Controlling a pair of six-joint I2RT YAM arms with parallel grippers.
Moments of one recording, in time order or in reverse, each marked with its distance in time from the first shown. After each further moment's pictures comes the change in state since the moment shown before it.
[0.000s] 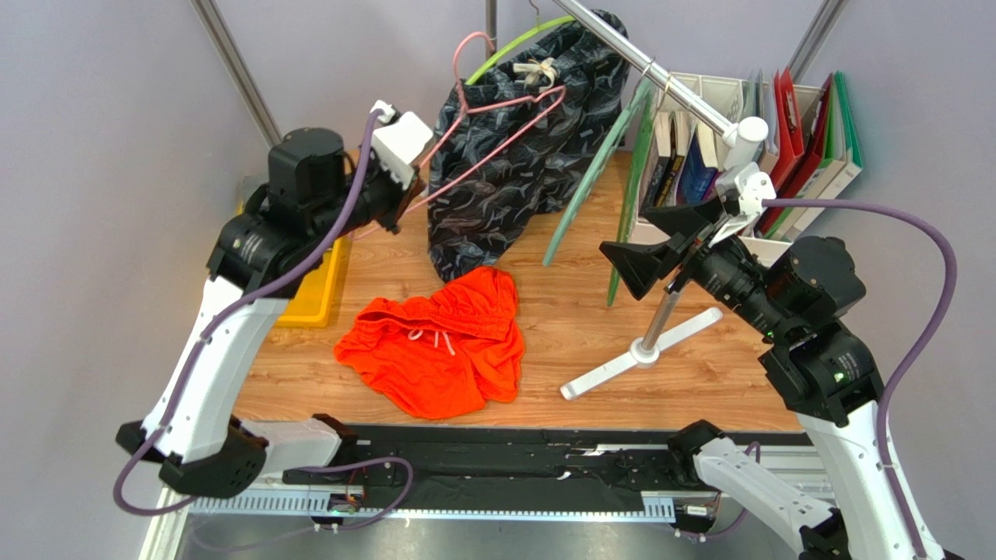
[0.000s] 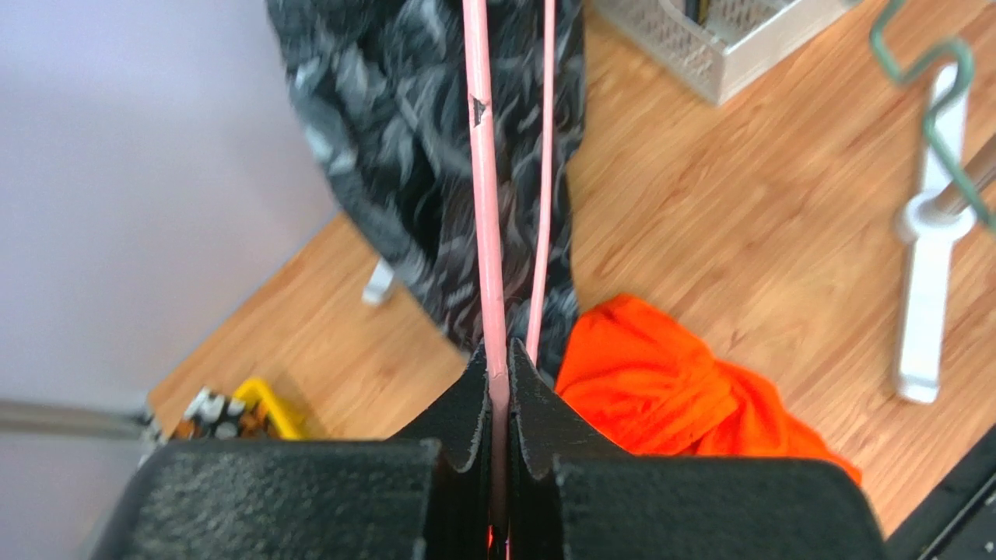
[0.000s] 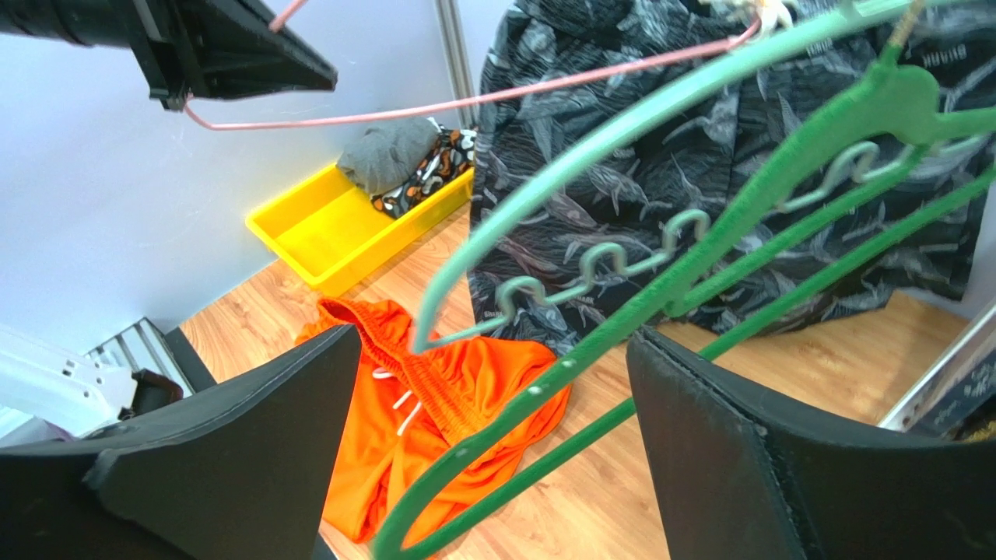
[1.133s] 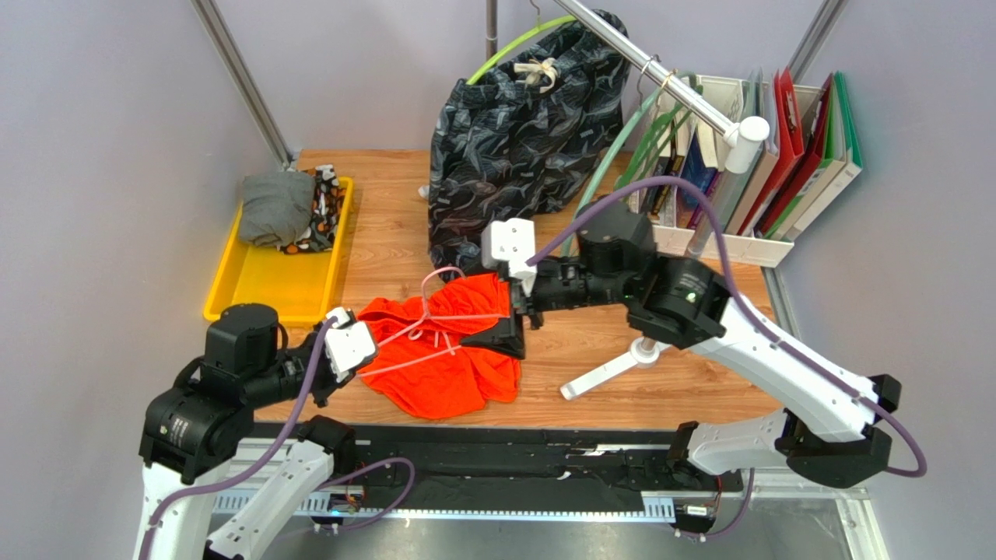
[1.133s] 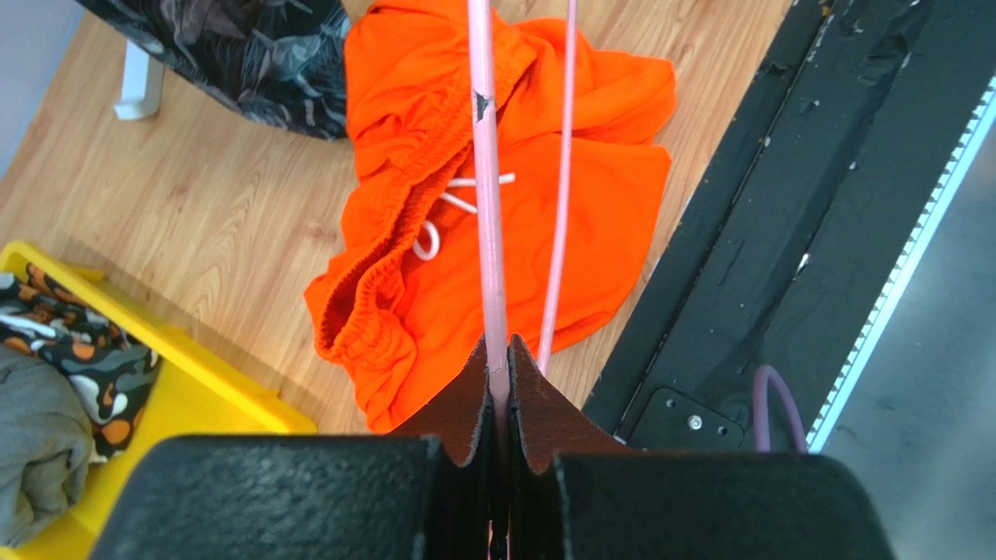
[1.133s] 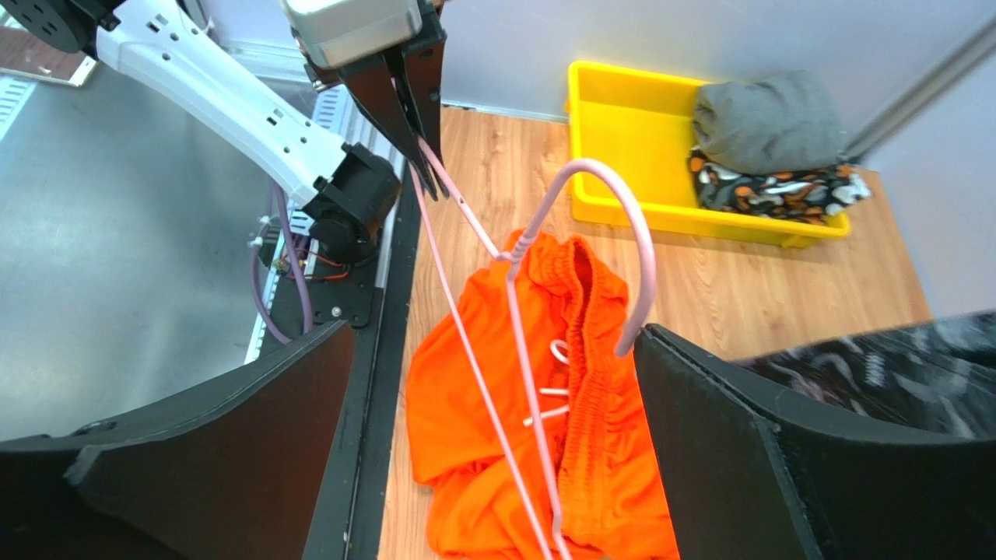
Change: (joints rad) left arm 0.214 -0.724 -0.641 -0.451 0.344 0.316; right arm 0.588 0.480 0.278 -0.081 -0.201 -0.446
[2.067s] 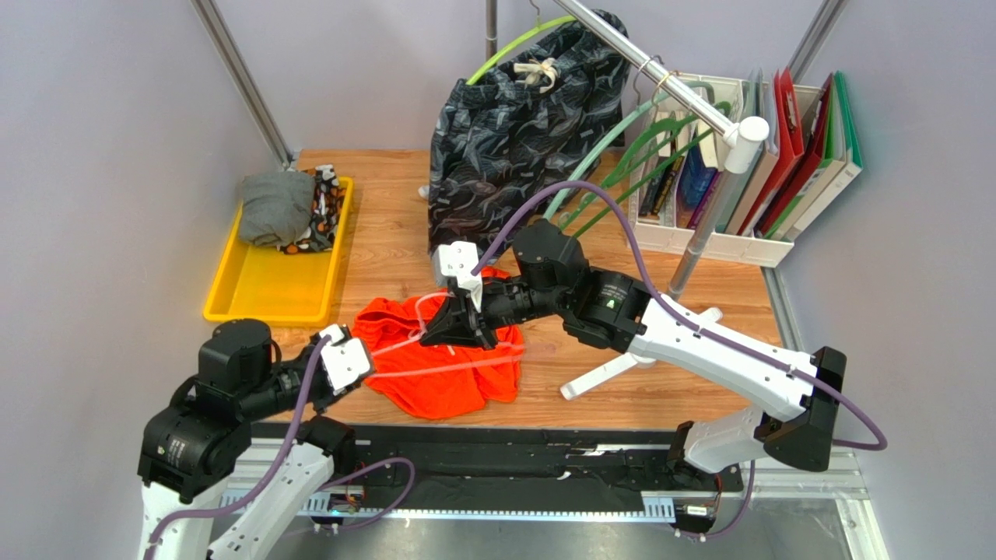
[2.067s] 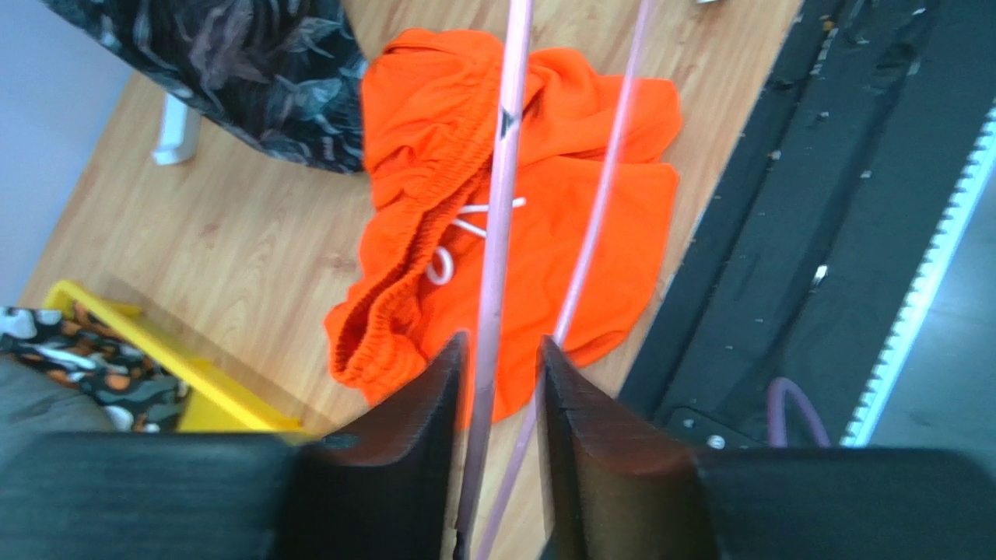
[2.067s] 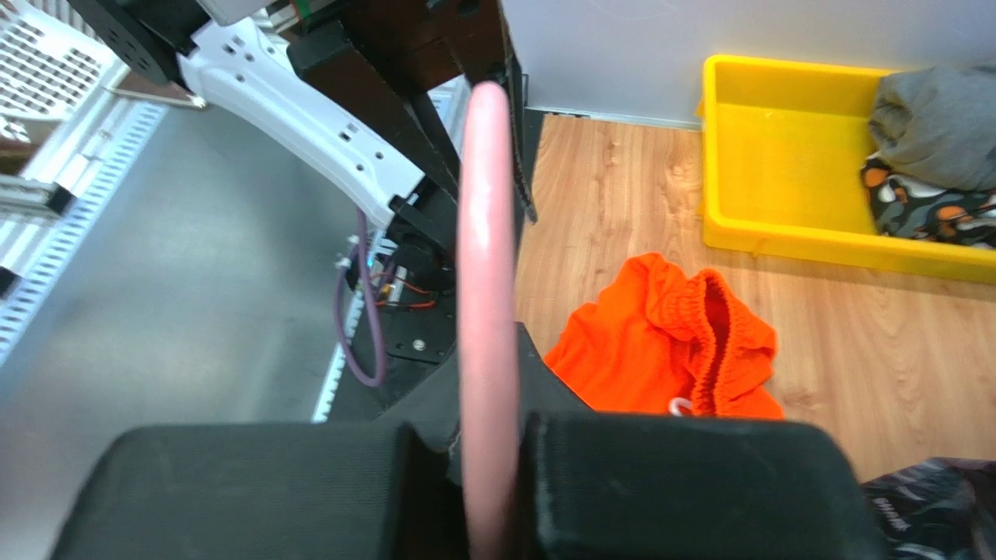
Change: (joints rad) left arm 0.000 -0.090 -0.056 0.042 0.035 0.027; right arm 0.042 0.124 -0.195 0.318 -0.136 0.159
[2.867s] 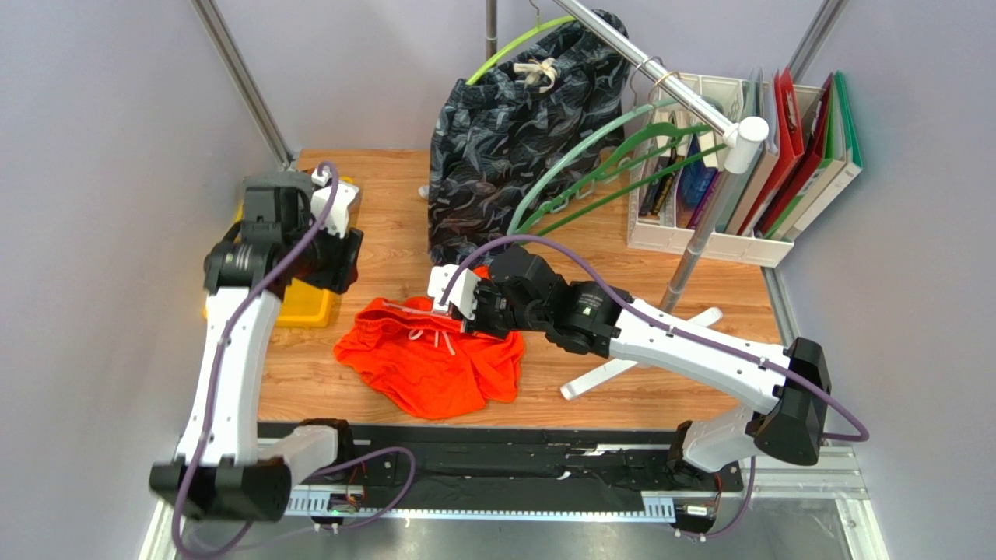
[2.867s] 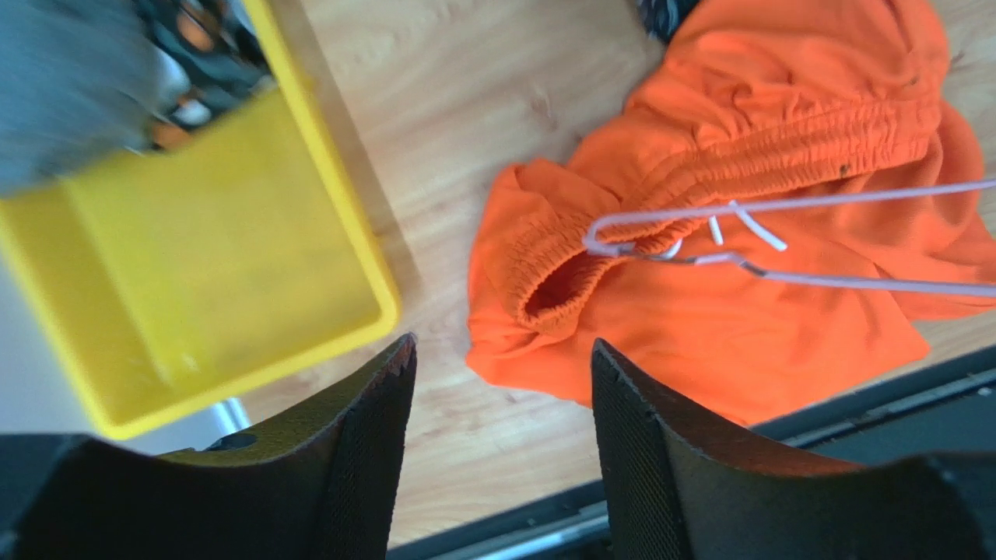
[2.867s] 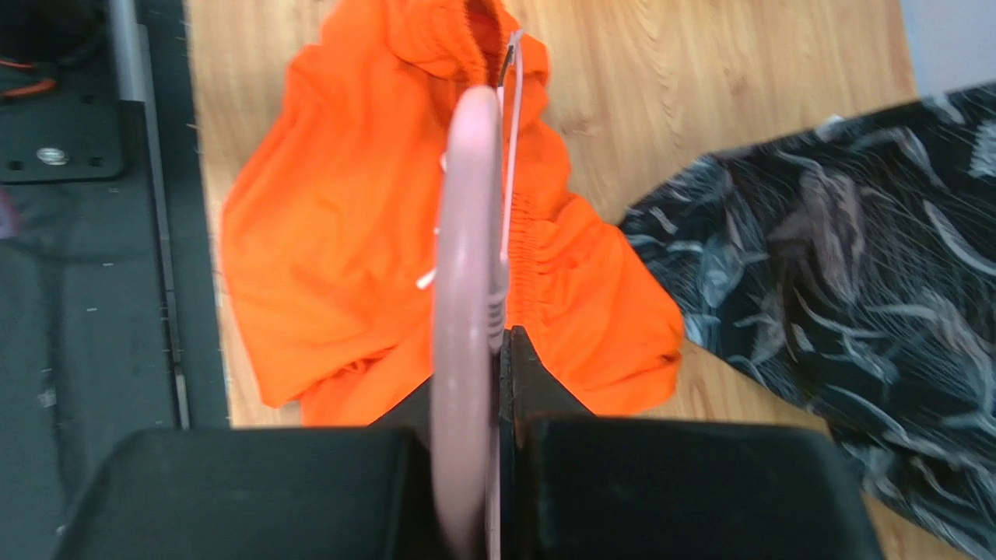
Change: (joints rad) left arm 0.312 0.577 0.198 0.174 -0.332 -0.312; right arm 0.005 0.045 -0.105 -0.162 0.522 -0.286
